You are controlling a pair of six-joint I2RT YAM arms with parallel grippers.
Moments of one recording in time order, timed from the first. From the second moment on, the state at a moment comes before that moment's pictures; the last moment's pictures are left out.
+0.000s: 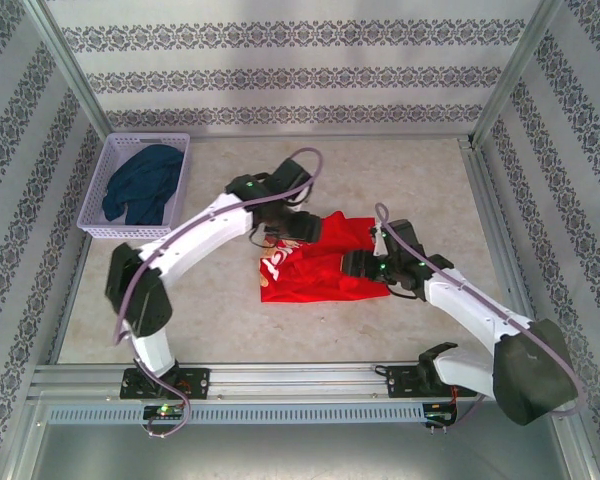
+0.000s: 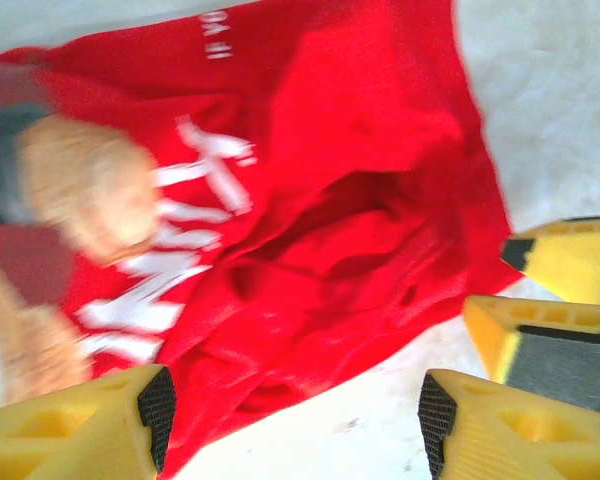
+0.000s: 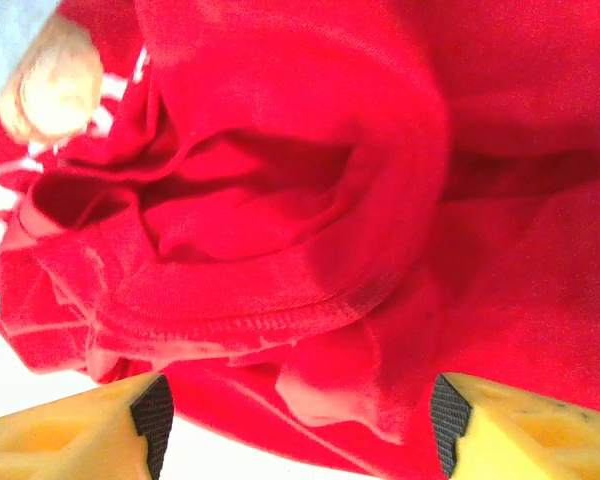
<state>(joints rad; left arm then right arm) -0.68 1.76 1.63 -0.98 0.11 -0.50 0.39 1.17 0.61 -0.37 -0.29 0.55</state>
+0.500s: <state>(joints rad) -0.63 1.65 1.37 -0.95 -0.02 -0.48 0.61 1.33 0.66 -0.25 -0.26 0.73</state>
